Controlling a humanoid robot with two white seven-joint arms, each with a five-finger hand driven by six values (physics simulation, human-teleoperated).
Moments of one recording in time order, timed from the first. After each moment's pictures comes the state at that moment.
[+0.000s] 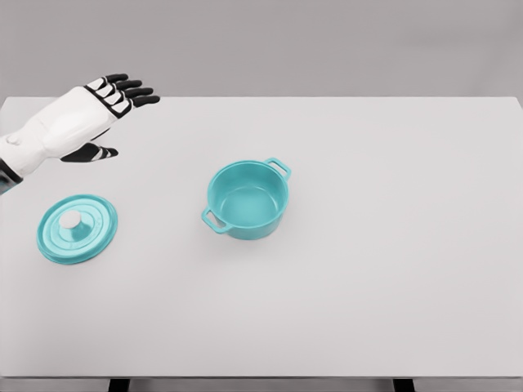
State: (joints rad) left arm -0.39 0.73 -0.25 -1.54 -0.63 -0.61 -0.14; right arm 0.06 0.00 -0.30 0.08 0.25 -0.01 0.09
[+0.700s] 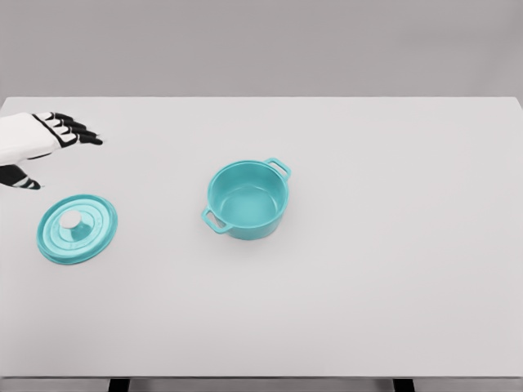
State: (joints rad) left arm -0.44 1.02 -0.29 -1.53 -0.37 -0.61 -0.60; right arm 0.06 0.00 -0.30 0.08 0.25 -0.01 0.09
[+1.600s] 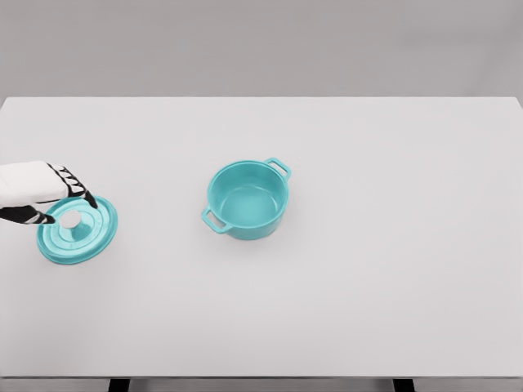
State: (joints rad) left arm -0.42 1.09 -0.47 -1.53 -0.33 -0.61 -0.61; right arm 0.06 0.00 -0.30 0.08 0.25 -0.01 0.09
